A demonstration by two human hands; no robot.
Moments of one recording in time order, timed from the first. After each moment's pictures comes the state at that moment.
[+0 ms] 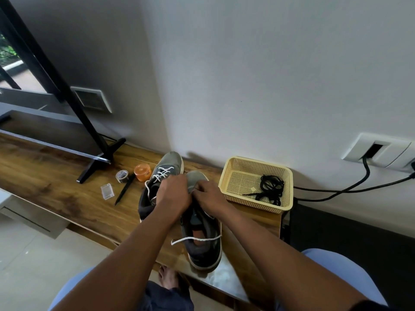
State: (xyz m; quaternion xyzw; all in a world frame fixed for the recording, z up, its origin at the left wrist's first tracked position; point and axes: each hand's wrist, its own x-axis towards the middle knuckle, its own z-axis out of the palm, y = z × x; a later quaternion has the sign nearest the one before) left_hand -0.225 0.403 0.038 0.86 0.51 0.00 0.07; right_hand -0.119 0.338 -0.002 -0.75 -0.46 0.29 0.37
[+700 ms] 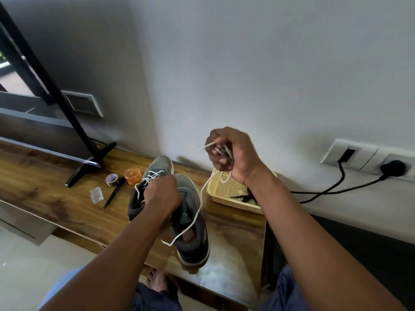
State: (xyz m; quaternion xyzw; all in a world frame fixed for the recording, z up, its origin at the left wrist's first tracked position) left_hand -0.228 0.391 0.062 0.85 0.52 -0.01 0.08; right_hand -0.060 0.291 0.160 -0.45 -0.37 0.51 0.63
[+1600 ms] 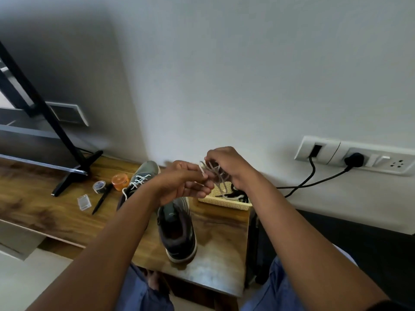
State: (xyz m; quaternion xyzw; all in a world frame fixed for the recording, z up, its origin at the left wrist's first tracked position) left_hand -0.199 0.356 0.126 0.62 0.22 0.05 0.75; right_hand -0.039 0.259 0.142 -0.70 -0.31 0.39 0.51
